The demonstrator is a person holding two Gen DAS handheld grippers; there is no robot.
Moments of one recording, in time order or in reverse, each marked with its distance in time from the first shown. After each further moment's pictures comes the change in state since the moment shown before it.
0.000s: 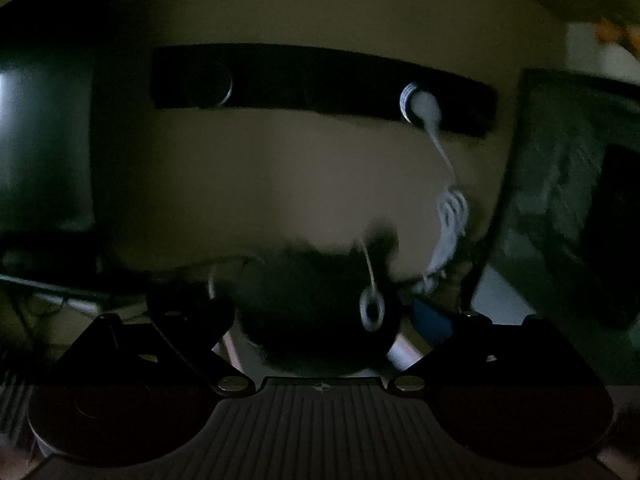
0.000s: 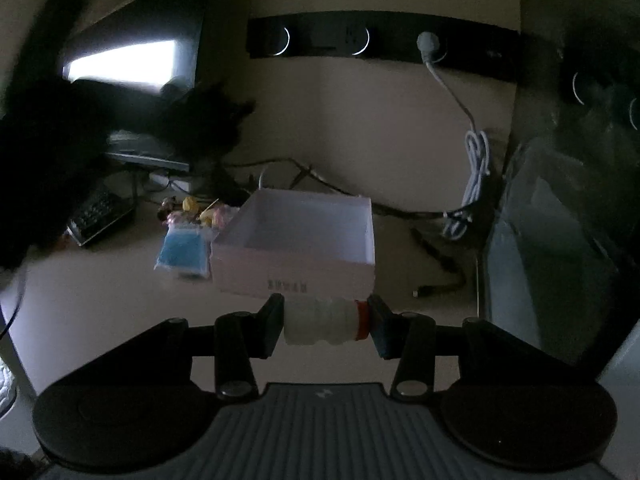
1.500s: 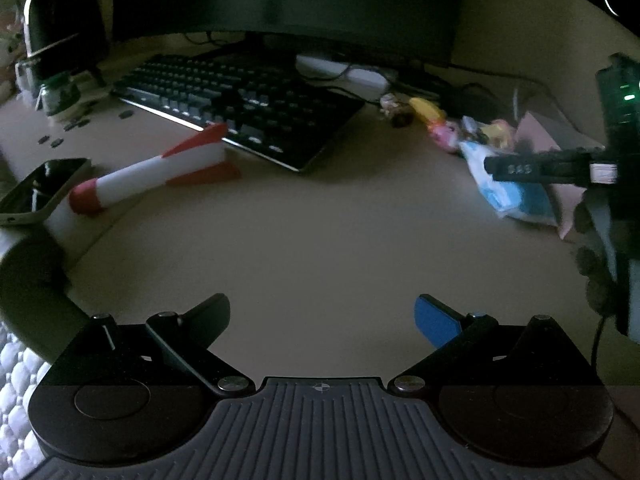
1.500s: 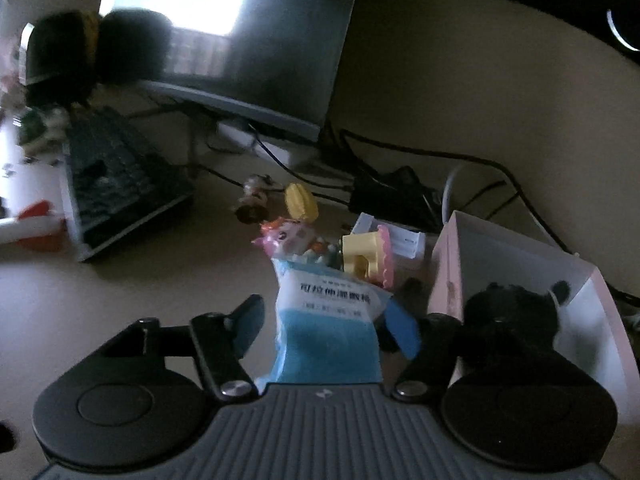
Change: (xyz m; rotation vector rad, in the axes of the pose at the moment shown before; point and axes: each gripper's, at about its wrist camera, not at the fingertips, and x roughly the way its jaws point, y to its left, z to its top) left arm -0.128 0.181 -0.200 -0.326 0.334 0.471; right arm 0.239 0.220 0.062 -0.190 0.152 0.093
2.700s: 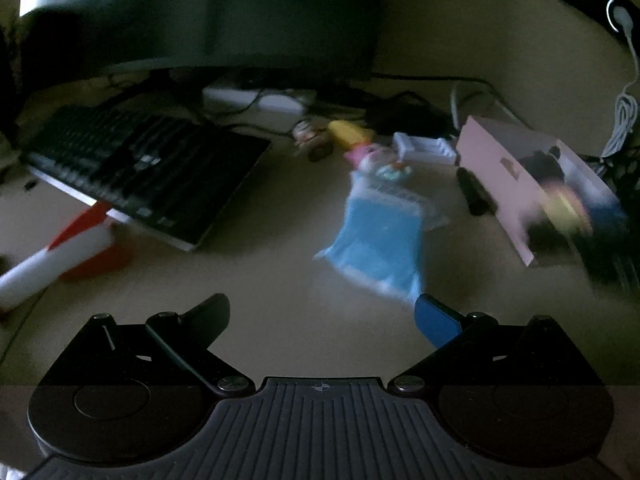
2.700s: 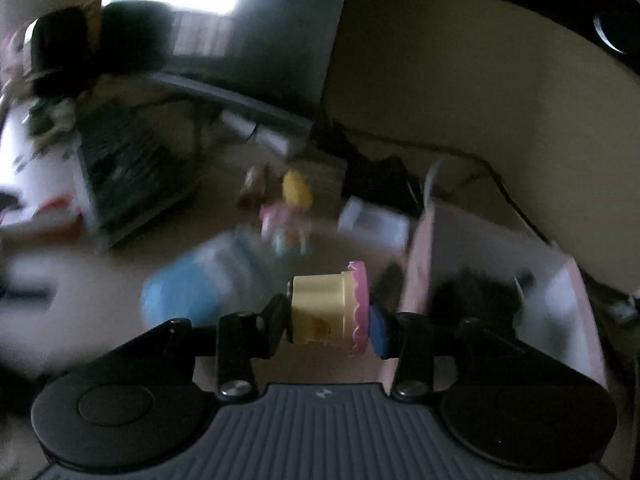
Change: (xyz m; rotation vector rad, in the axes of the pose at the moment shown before) left arm 0.053 -0.052 0.044 0.157 -0.061 -0.154; right arm -0.079 -0.034 -0.022 -0.053 0.088 0.055
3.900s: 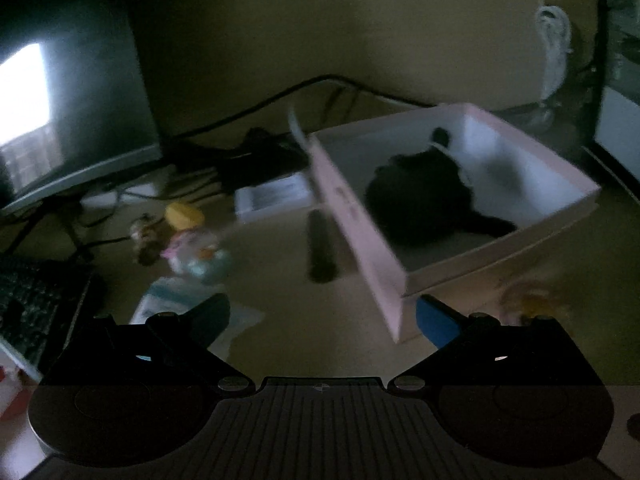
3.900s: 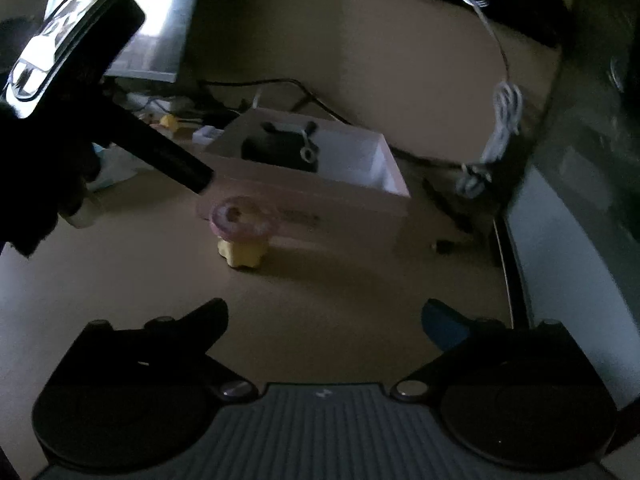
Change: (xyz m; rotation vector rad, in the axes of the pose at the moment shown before) left arm 0.053 -0.163 0.030 0.308 -0.043 0.021; right arm -0.086 -0.091 -0.161 0.206 -0.075 -0.230
